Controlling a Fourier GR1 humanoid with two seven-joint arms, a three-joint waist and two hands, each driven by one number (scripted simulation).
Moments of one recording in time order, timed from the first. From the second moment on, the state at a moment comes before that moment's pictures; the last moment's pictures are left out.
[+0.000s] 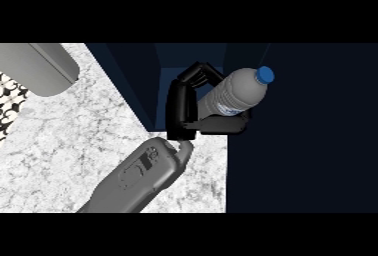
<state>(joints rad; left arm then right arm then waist) -0.72 0.00 -0.55 -1.30 0.43 0.81 -0.21 1.00 -0.13 -0.18 -2.41 -0.24 0.58 -0.40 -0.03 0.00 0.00</state>
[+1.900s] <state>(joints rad) -1.16 0.00 -0.33 -0.31 0.48 0.66 -0.49 0.92 -0.15 -0.23 -2.38 -0.32 0.63 -0.35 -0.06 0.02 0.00</state>
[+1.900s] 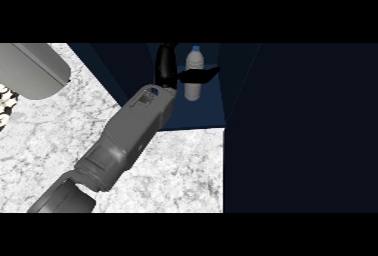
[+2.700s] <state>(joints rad) -1.17 0.00 -0.23 -0.36 0.56 0.44 -0.59 0.90 -0.15 -0.24 -2.38 -0.34 0.62 -0.33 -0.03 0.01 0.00</state>
